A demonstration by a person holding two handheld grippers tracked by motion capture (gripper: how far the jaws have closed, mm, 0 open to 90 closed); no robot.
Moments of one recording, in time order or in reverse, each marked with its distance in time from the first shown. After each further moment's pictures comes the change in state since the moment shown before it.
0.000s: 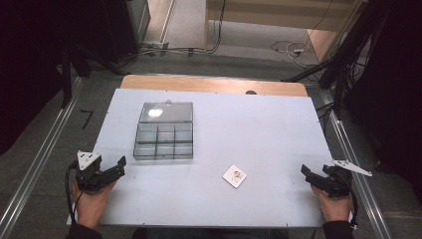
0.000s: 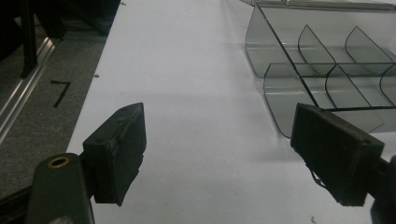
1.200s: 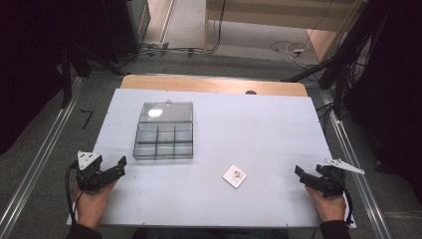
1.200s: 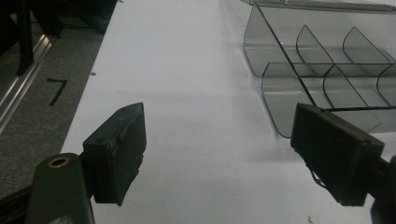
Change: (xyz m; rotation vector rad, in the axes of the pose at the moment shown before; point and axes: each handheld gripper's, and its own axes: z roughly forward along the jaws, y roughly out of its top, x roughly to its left) left arm 0.000 -0.001 0.001 0.002 -0.012 -0.008; right arm 0.014 0.000 0.004 0.032 0.046 -0.025
